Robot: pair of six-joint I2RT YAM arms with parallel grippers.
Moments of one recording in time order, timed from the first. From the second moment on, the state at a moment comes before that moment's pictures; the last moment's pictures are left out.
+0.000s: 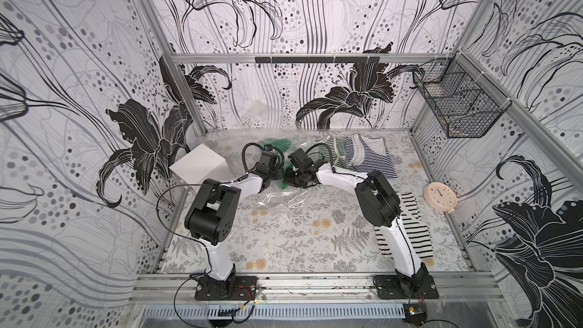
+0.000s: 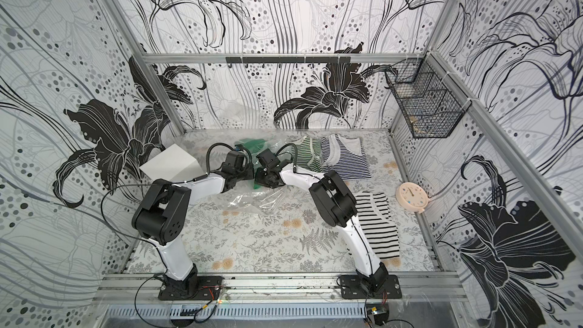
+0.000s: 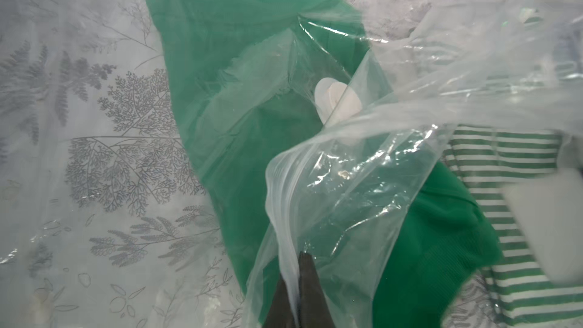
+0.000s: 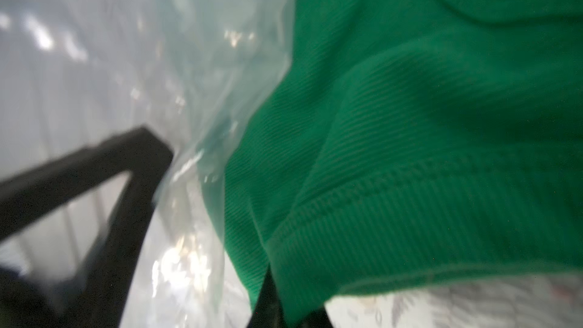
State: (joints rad) left arm -0.30 1.84 1.04 0.03 -0.12 -0.37; right arm 0.77 2.26 1.75 -0.41 -0.16 0.84
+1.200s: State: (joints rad) left arm -0.30 1.95 1.10 0.06 -0.26 -0.45; right arm 0.84 1.37 0.87 -0.61 -0.25 0.65
